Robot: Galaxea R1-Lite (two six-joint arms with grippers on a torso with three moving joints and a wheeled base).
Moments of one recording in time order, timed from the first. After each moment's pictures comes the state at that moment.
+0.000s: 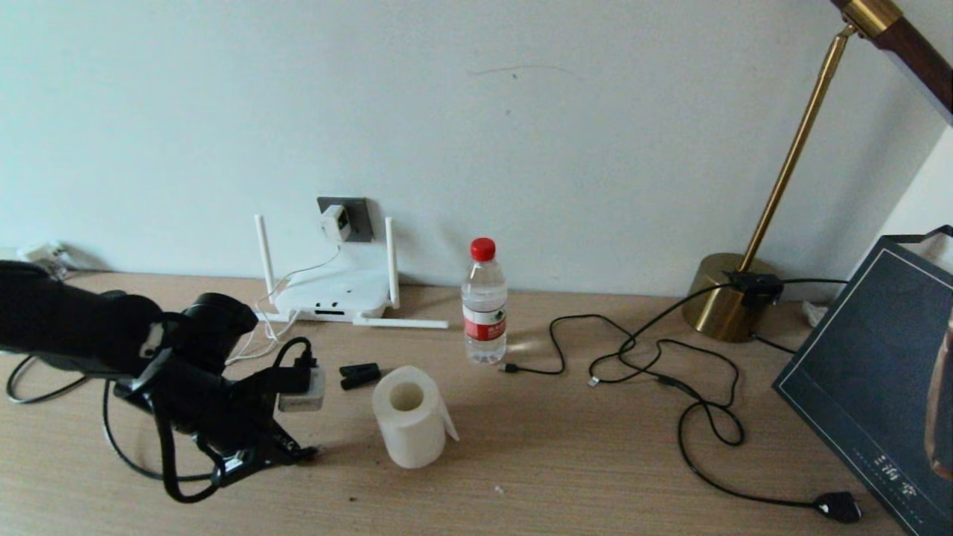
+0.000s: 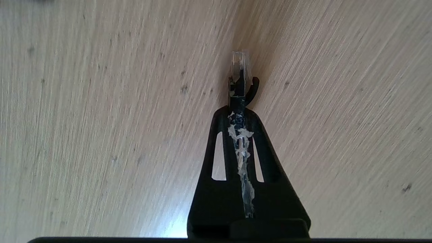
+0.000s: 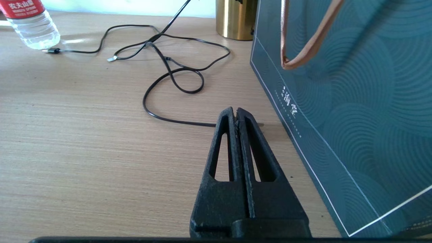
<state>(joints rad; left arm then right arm) -0.03 1.92 -1.06 0.45 -0.26 1.24 -0.01 0.00 0.00 0.00 -0.01 0.01</state>
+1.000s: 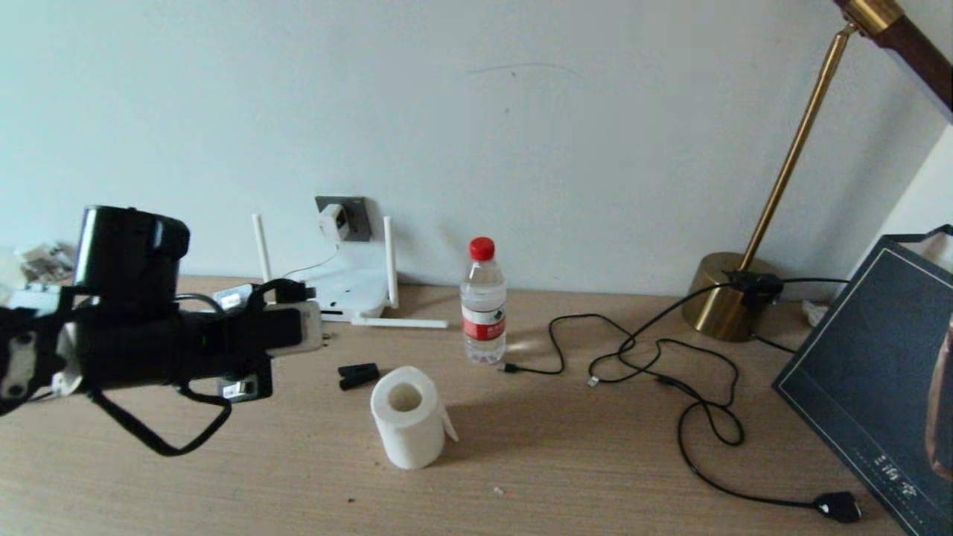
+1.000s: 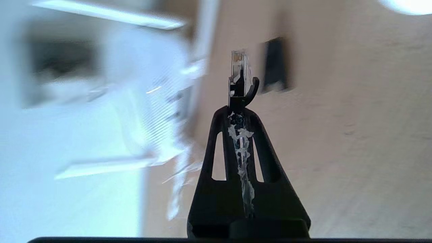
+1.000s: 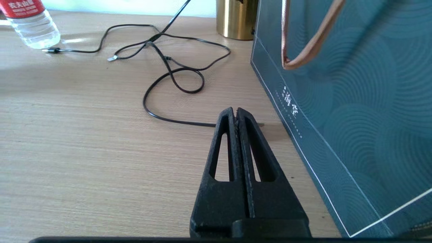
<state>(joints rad) -0.17 1.54 -0.91 -0.06 -0.10 1.33 -0.01 0.00 0.00 0.00 -0.01 0.01</state>
